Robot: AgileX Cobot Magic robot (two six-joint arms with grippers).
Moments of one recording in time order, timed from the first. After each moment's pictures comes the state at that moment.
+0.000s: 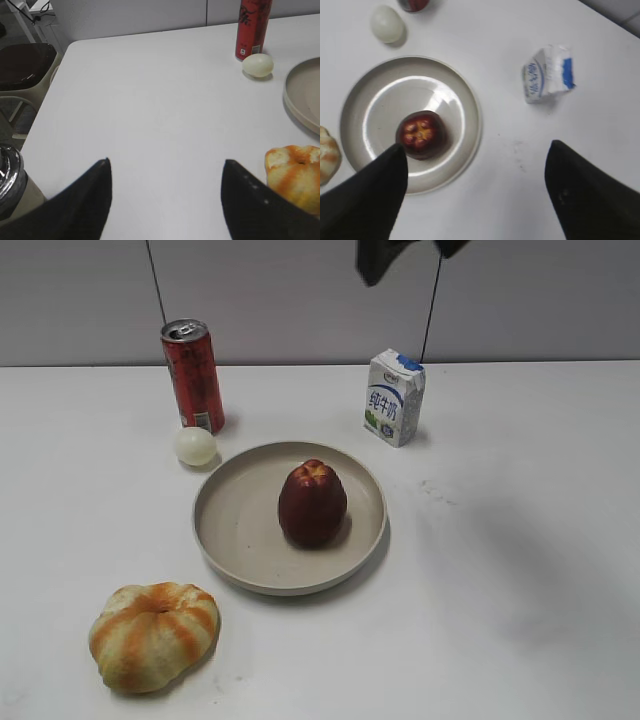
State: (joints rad) left arm -0.02 -0.01 -0.50 -0.03 1.04 0.16; right arm 0.55 1.80 -1.89 -0.07 1.20 0.04
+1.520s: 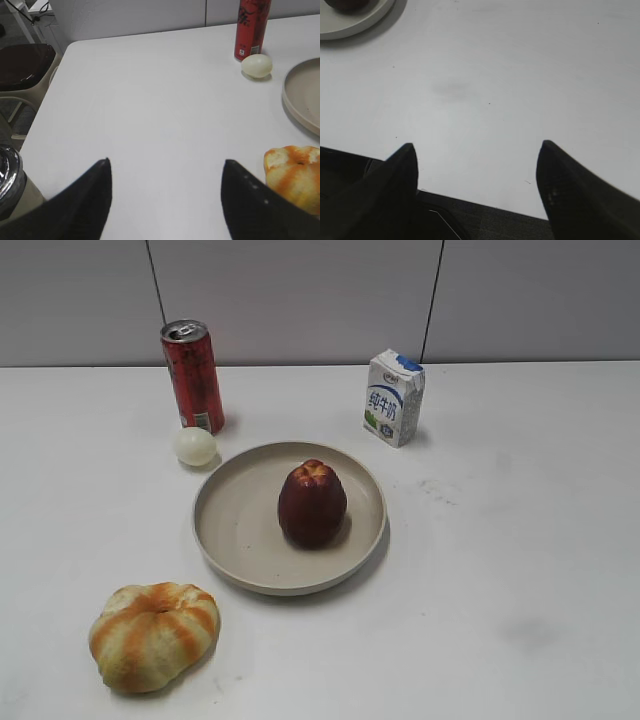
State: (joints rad) left arm -0.02 -0.01 -0.50 -0.03 1.04 0.16; right arm 0.35 0.28 -0.49 -0.05 1.05 0.13
